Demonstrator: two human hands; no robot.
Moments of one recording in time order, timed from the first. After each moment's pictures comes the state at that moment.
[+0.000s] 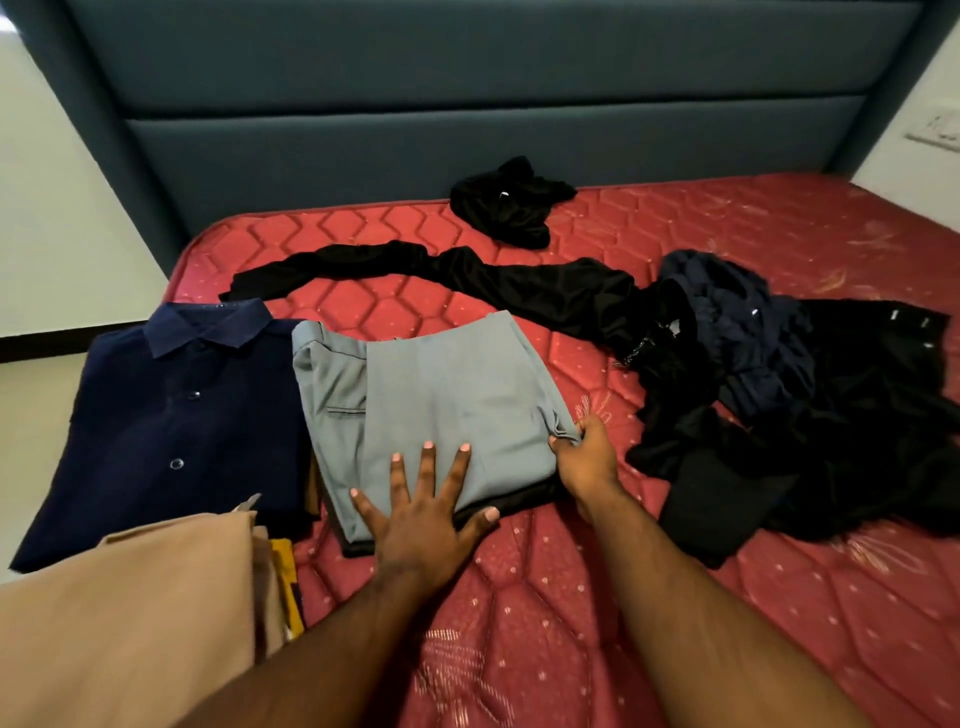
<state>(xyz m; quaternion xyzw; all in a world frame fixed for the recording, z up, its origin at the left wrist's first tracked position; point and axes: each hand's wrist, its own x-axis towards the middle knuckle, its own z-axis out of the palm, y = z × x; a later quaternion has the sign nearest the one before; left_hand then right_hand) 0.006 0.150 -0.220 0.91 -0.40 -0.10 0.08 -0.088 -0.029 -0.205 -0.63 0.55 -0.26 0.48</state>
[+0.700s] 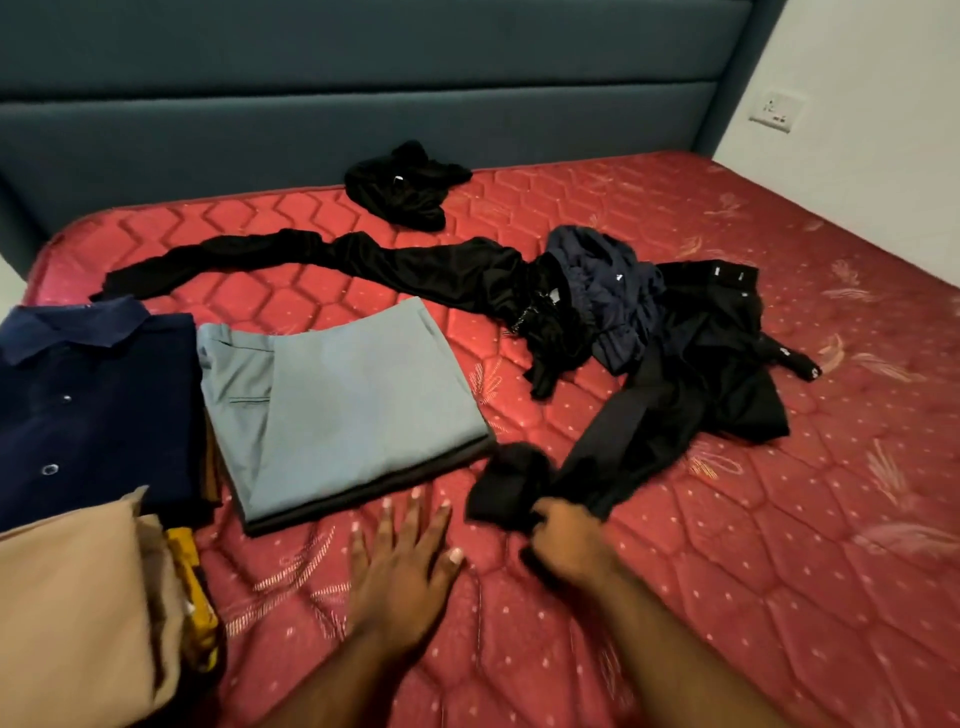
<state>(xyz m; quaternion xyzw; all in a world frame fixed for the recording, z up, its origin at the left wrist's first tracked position) -0.104 0.174 -0.246 0.85 -0.50 -0.13 0.12 -0.258 0.028 -0.194 -0.80 0.53 0.08 0.26</state>
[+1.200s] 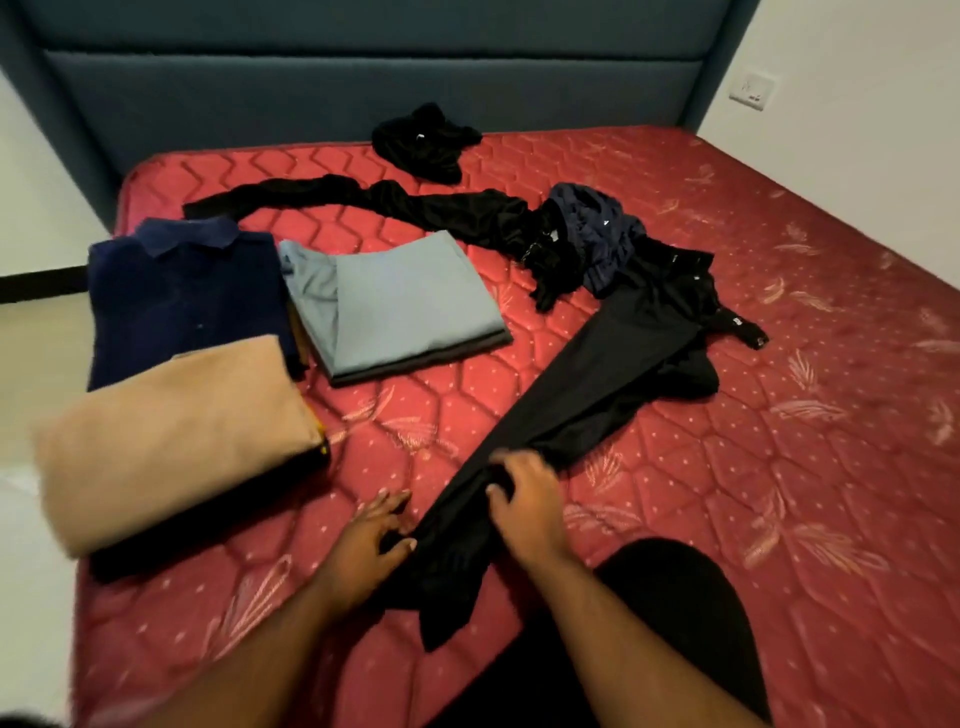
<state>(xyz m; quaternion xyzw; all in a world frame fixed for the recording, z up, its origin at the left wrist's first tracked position) -0.107 0.373 -0.230 0.73 -0.50 -0.36 0.30 -0.288 0.238 -0.180 -0.81 0.48 -0.18 0.28</state>
